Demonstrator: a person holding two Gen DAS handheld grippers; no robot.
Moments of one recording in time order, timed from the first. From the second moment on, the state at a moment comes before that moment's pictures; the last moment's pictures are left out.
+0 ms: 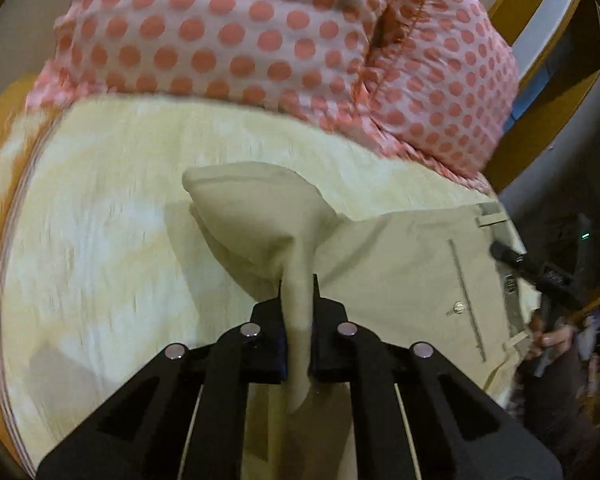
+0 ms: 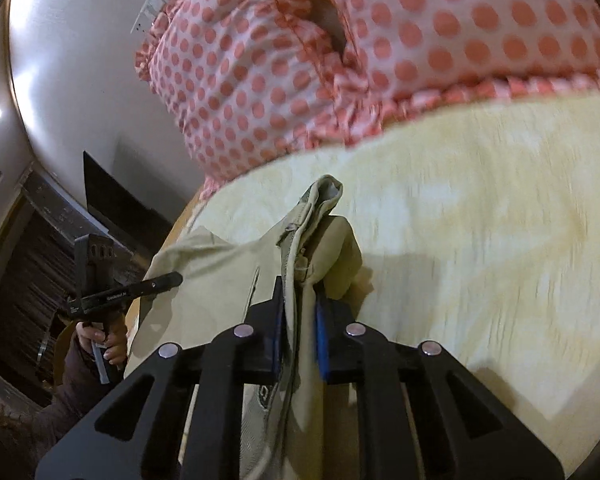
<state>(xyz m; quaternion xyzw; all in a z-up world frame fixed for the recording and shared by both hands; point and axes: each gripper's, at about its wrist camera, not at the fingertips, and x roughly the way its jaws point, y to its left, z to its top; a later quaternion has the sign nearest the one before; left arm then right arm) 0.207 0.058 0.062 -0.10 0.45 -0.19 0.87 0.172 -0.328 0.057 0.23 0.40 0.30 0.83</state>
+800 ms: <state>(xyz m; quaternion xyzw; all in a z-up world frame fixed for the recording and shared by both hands) 0.216 0.015 0.045 -0.10 0.46 -0.14 0.87 0.215 -0.340 0.024 0.39 0.46 0.22 0.77</state>
